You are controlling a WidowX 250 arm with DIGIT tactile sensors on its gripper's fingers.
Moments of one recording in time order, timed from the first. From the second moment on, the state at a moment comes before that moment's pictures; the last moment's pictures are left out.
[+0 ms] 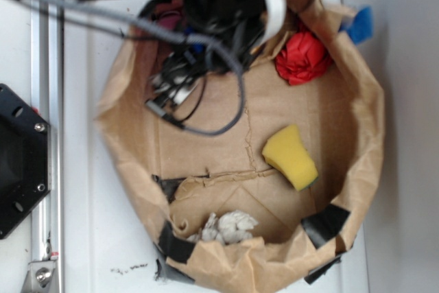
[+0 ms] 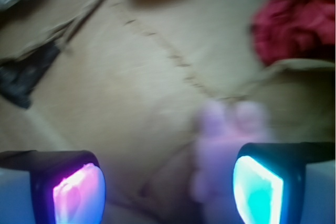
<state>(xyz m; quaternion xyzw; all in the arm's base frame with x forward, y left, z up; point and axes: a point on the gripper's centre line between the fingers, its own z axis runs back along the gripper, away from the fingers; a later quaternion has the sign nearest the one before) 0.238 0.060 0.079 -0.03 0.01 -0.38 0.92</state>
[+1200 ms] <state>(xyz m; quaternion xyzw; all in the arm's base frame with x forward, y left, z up) 0.255 0.076 0.054 0.06 0.00 -0.41 0.91</state>
